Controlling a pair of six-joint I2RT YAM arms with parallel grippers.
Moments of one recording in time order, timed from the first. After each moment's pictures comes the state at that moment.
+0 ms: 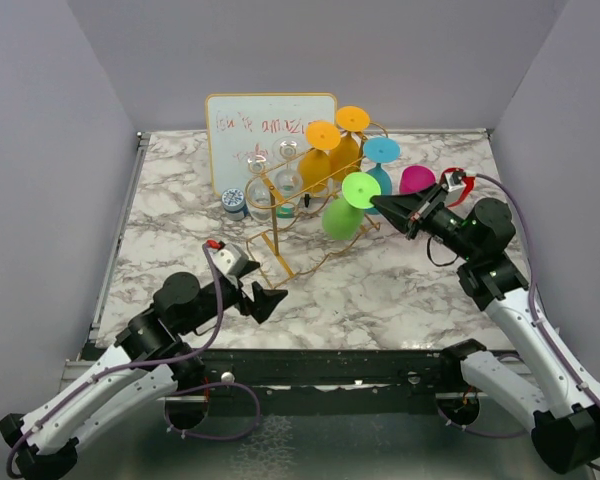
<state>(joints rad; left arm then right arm) -0.84 0.43 0.50 -0.25 0.07 -0.18 0.33 0.86 0.79 0.11 -0.46 1.50</state>
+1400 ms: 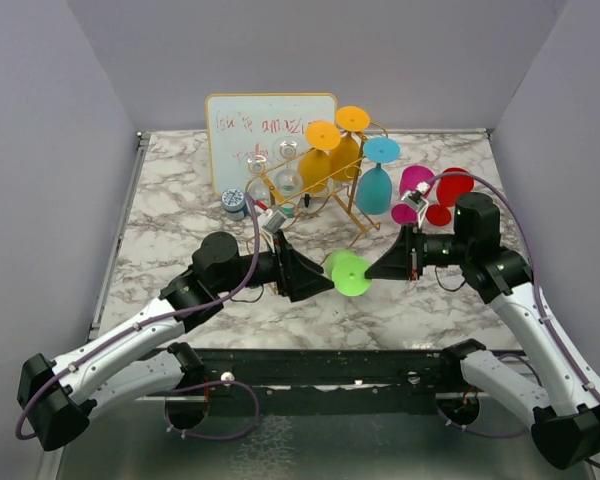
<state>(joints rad) -0.84 0.86 0.67 0.16 0.49 -0.70 0.33 0.88 0.89 -0.47 -1.09 0.50</state>
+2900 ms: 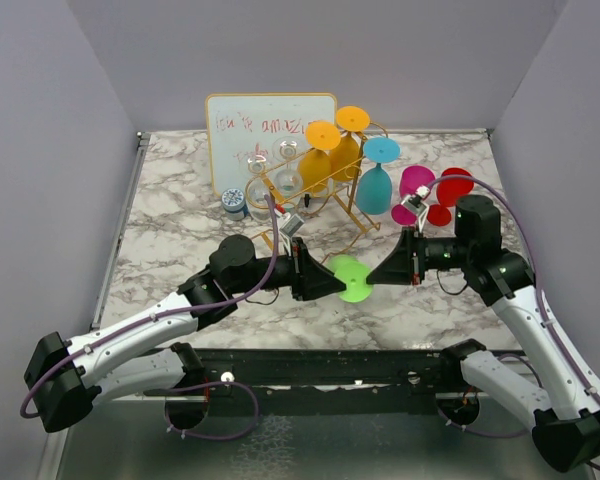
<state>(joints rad) -0.93 0.97 0.67 0.29 0.49 -0.76 0.33 0.86 0.90 -0.53 -1.11 0.47</state>
